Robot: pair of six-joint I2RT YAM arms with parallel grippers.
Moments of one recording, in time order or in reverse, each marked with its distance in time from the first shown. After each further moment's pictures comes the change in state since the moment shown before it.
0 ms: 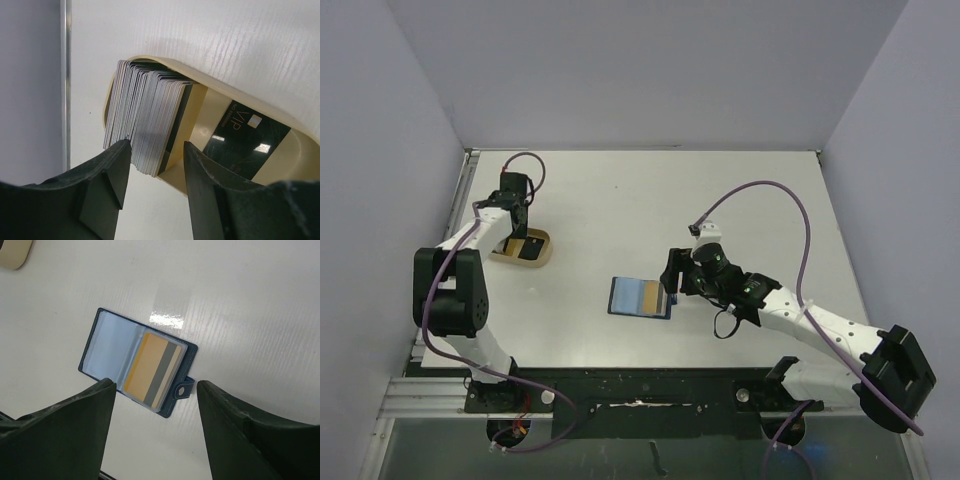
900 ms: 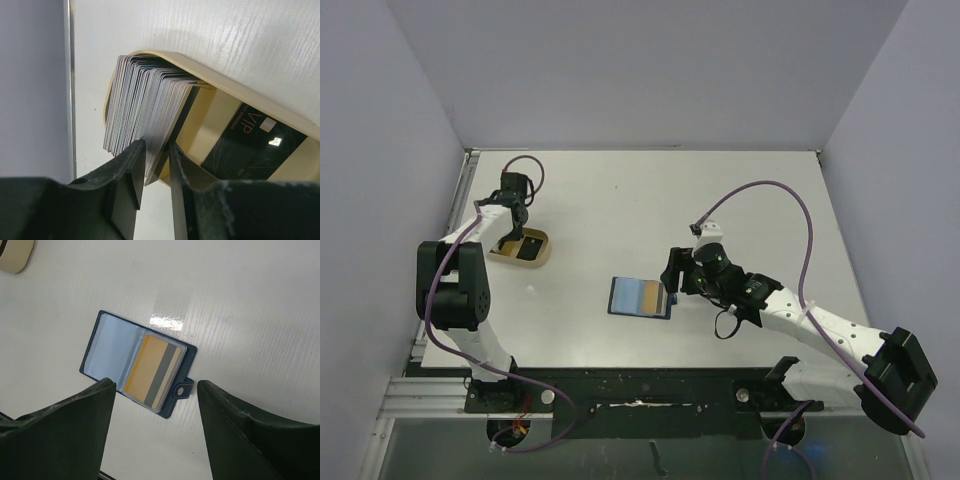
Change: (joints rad) left arm 0.012 0.061 0.029 -0.031 -0.040 0.010; right arm 0.000 -0.018 0.000 0.000 0.008 0.000
